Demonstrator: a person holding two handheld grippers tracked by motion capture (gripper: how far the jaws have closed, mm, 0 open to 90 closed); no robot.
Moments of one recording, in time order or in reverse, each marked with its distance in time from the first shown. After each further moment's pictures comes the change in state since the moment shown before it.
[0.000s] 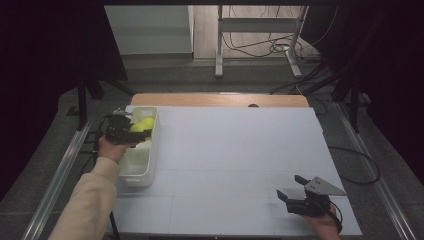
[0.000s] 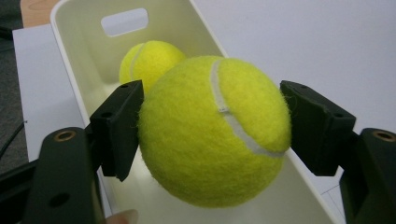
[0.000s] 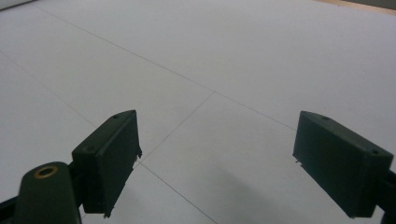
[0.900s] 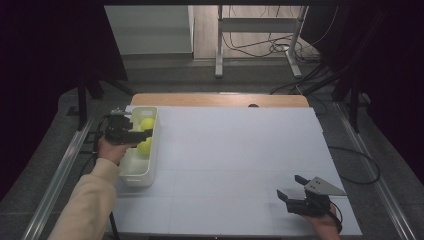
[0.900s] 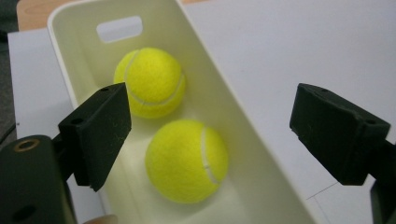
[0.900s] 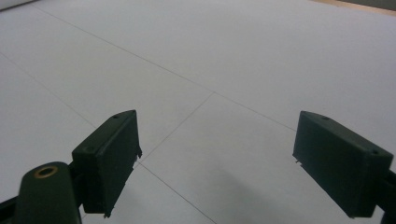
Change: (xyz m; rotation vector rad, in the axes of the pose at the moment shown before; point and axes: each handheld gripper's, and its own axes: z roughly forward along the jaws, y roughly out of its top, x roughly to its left) left arm -0.005 0.000 -0.009 -0.063 -0.031 -0.013; right arm 0.000 0.000 0.000 0.000 -0.005 -0.001
